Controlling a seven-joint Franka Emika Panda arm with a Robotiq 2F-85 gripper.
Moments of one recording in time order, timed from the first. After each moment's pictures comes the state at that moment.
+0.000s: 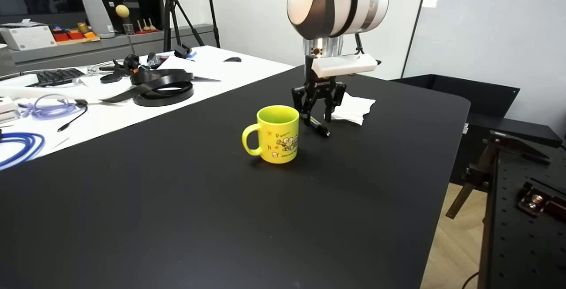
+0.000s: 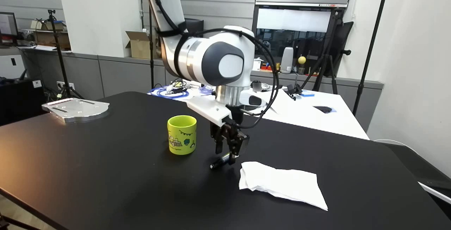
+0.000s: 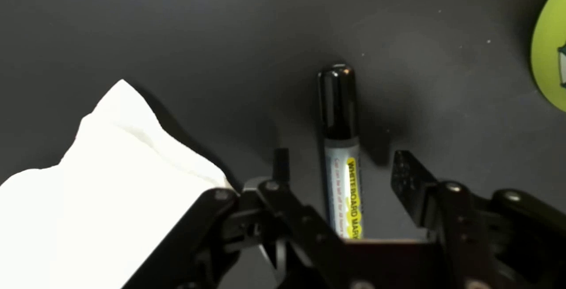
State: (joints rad) arm -0.16 0.60 -0.10 -2.13 0.14 2.70 0.13
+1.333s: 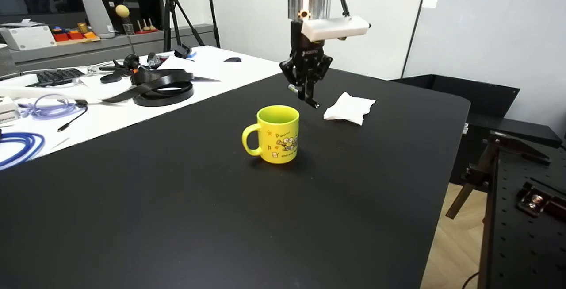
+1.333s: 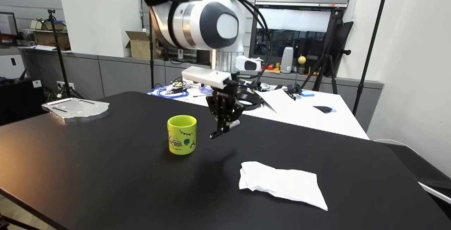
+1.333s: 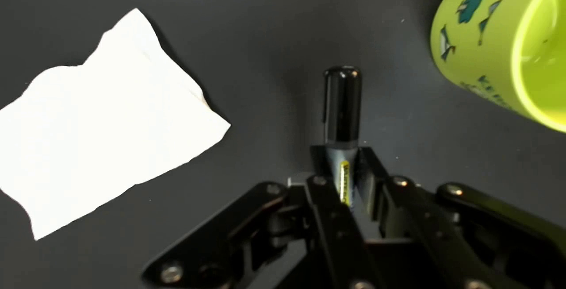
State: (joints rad) arm -0.08 0.45 -0.13 -2.13 0.04 2.58 0.13
